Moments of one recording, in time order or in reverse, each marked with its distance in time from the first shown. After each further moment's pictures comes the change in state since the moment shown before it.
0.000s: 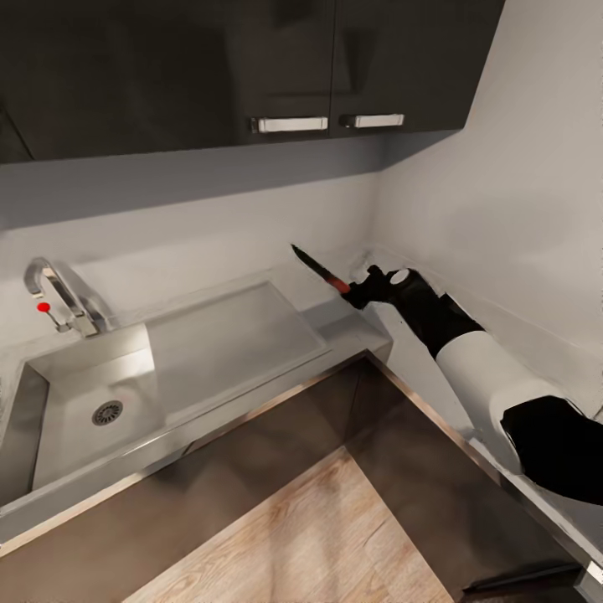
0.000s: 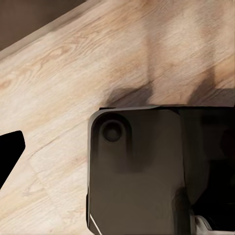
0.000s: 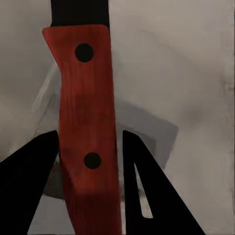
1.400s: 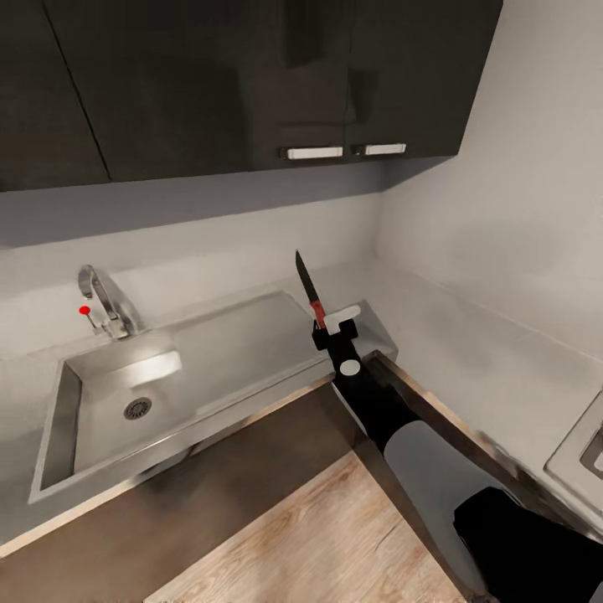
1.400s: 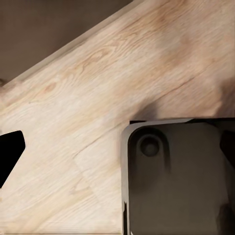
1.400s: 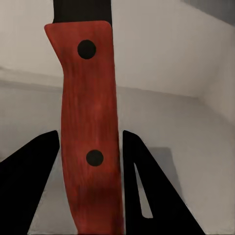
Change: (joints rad) left arm -0.003 0.072 0.002 0.026 0.005 -0.006 0.006; right arm 0.352 0.200 0.005 -0.015 -0.271 -0.358 -0.762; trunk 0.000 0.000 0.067
